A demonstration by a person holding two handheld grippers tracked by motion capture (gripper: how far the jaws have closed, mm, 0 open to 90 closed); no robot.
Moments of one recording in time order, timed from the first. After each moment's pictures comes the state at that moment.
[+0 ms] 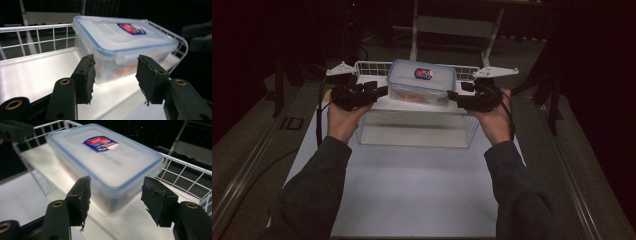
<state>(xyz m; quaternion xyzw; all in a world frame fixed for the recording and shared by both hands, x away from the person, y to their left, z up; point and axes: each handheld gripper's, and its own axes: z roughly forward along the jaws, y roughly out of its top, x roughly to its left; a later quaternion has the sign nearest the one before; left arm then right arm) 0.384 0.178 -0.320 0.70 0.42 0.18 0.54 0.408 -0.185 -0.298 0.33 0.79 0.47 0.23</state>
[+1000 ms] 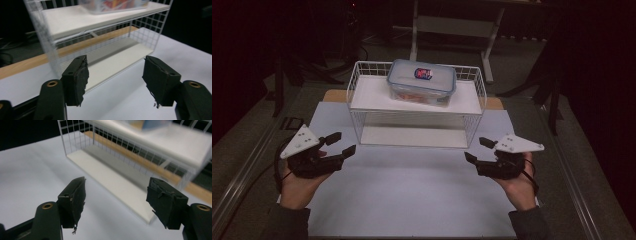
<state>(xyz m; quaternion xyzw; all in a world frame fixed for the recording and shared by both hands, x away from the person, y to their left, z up) 0.243 0.236 -0.389 0.73 0.39 0.25 0.51 0.282 -0.248 -0.381 0.30 0.80 0.47 0.23</state>
